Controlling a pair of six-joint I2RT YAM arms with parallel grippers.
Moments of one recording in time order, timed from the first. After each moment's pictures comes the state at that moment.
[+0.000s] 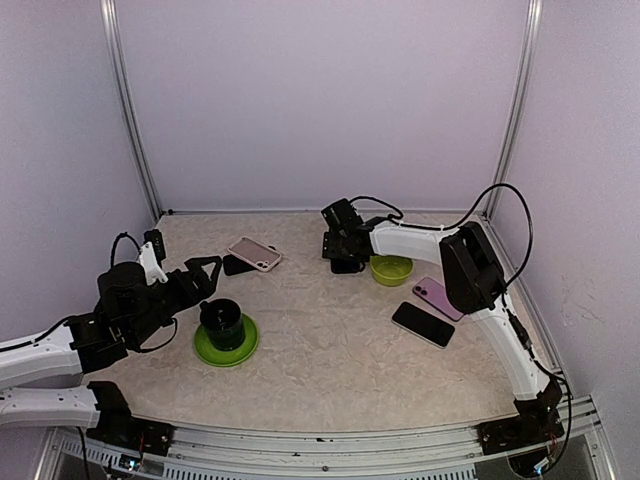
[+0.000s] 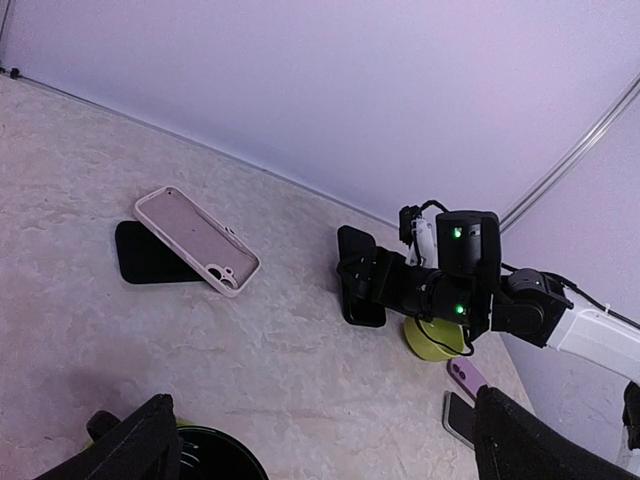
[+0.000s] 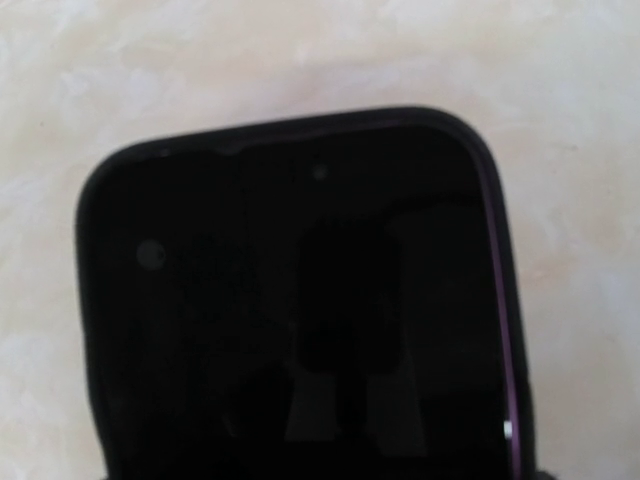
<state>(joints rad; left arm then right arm) -0.78 0.78 0.41 0.18 -0.40 -0.71 0.68 2.55 2.13 -0.40 0.42 0.60</state>
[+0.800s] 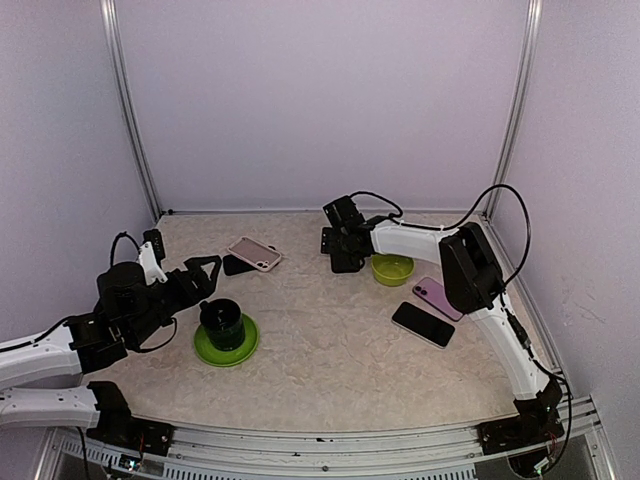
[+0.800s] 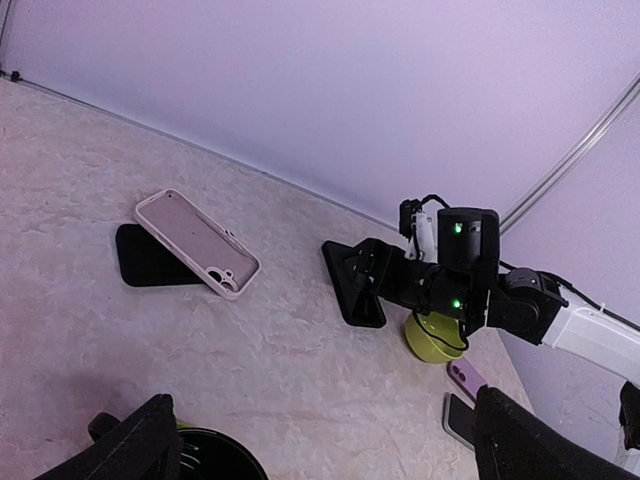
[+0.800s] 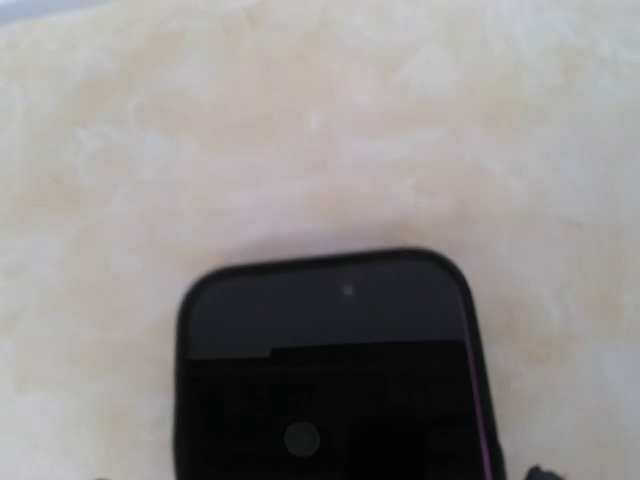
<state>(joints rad) -0.78 0.77 0.41 0.18 -0.40 -0.70 0.67 2.57 2.16 -0.35 0.43 0.55</state>
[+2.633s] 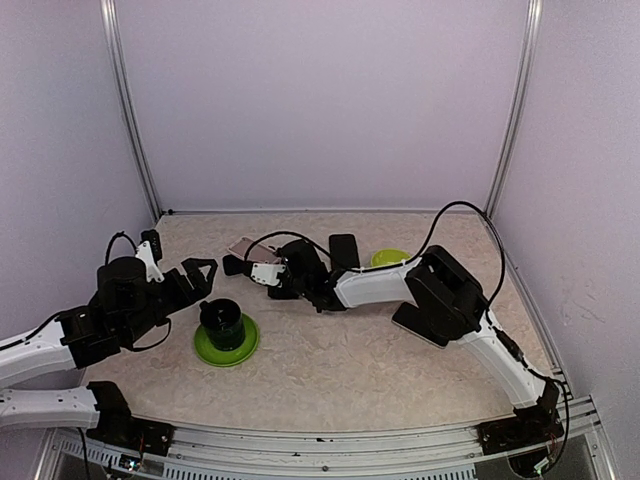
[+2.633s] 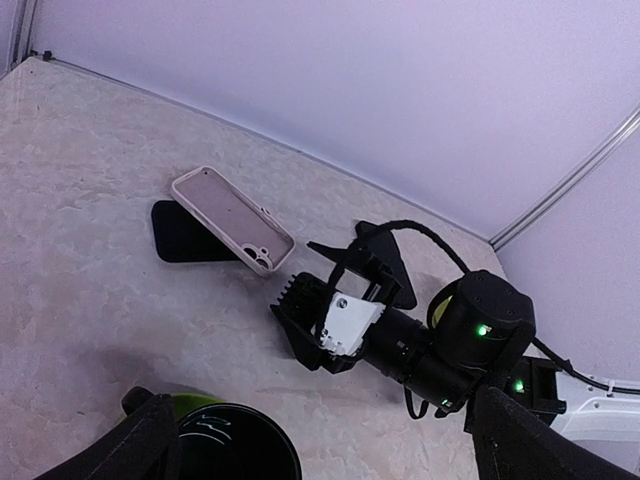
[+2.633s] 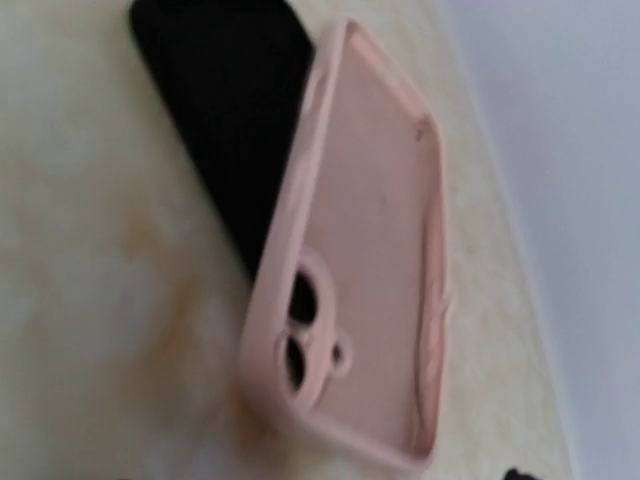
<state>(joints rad) -0.78 0.75 0.48 -0.02 -0.43 -0.74 0.93 2.58 1.92 0.26 0.24 -0.87</state>
